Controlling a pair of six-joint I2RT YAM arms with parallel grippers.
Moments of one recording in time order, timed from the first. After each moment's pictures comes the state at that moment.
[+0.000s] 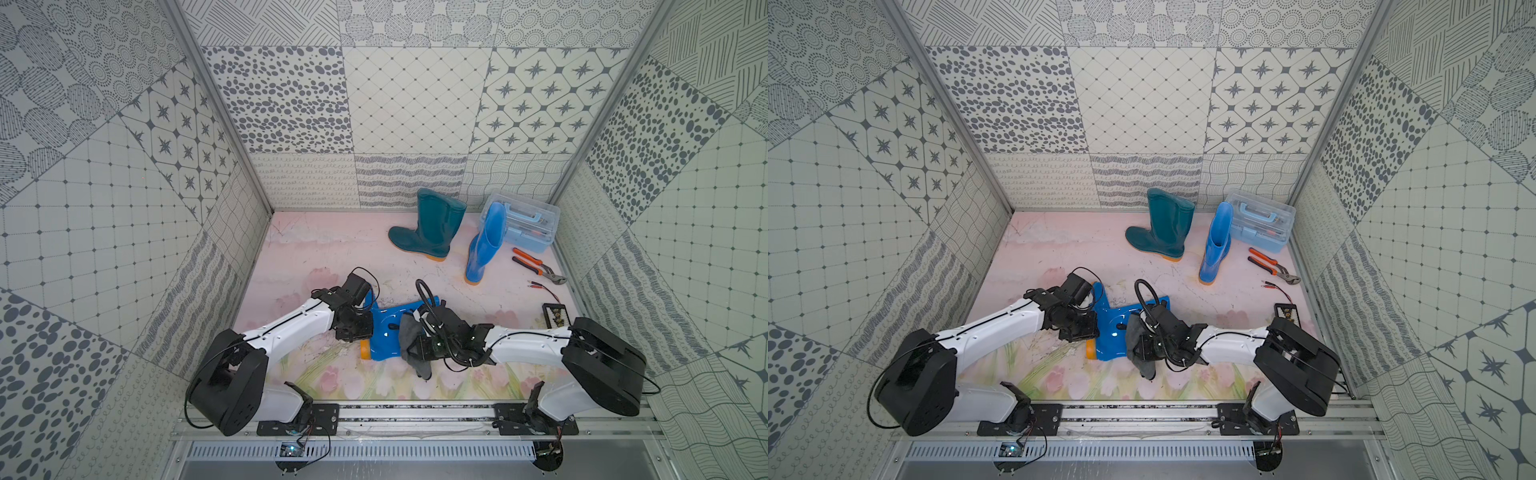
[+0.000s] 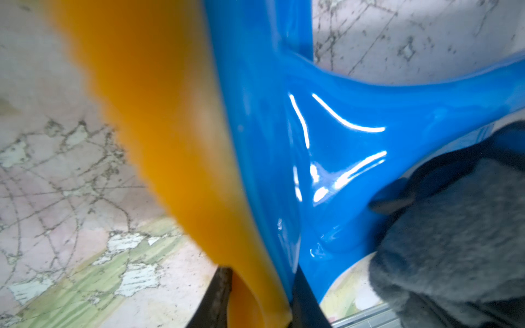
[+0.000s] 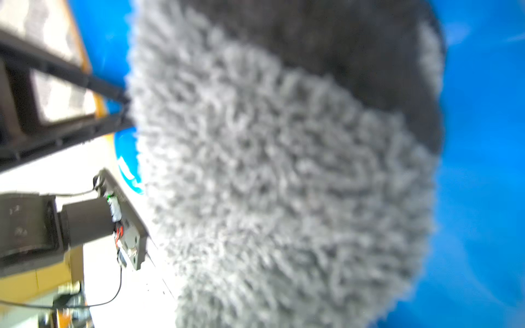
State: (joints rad) left arm -0.56 1.38 0.79 -0.73 0.20 -0.61; right arm 0.92 1.45 0.58 -0.05 -0.22 0.84
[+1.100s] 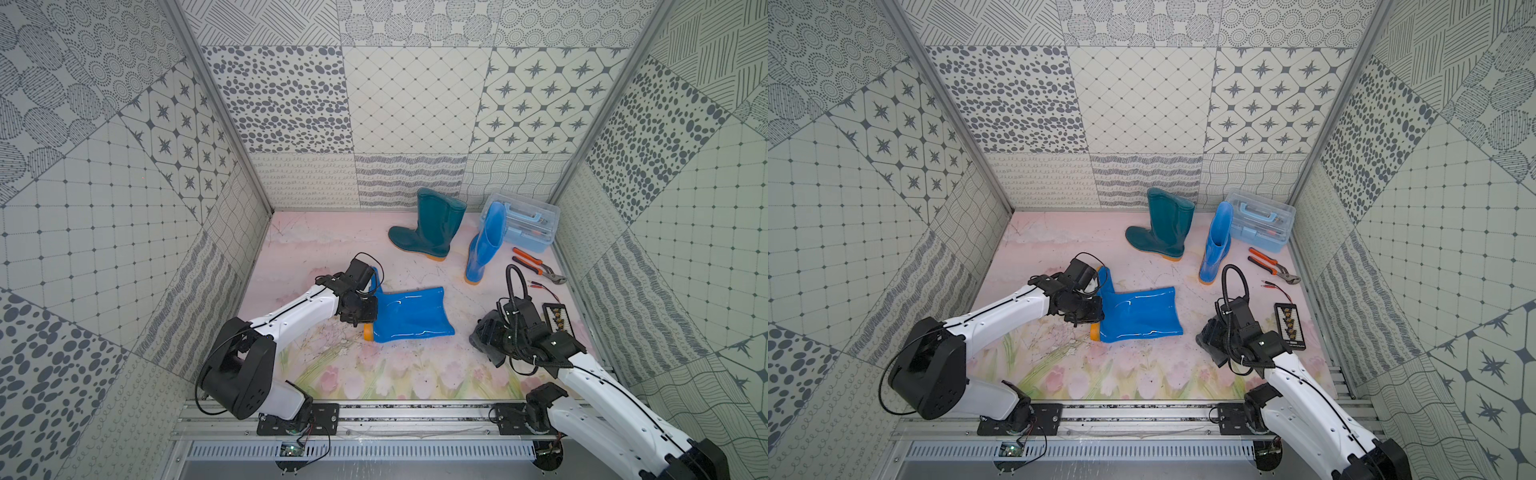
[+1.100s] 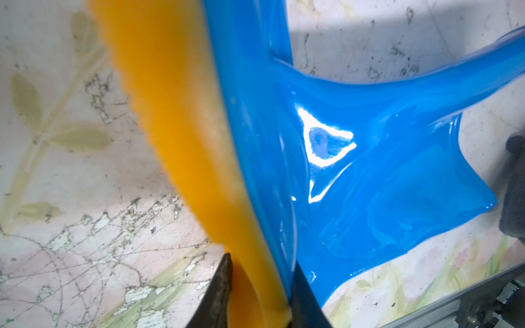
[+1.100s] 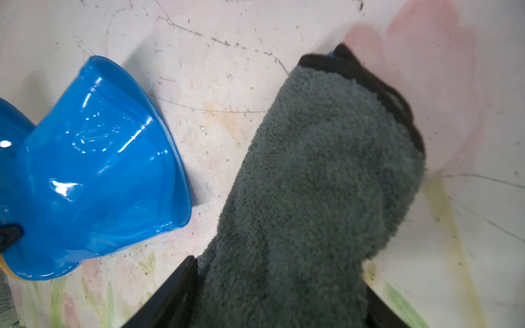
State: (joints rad) left arm -0.54 1.45 0.93 -0.71 0.17 -0.49; right arm 0.43 0.77 0.49 -0.71 -0.02 0.80
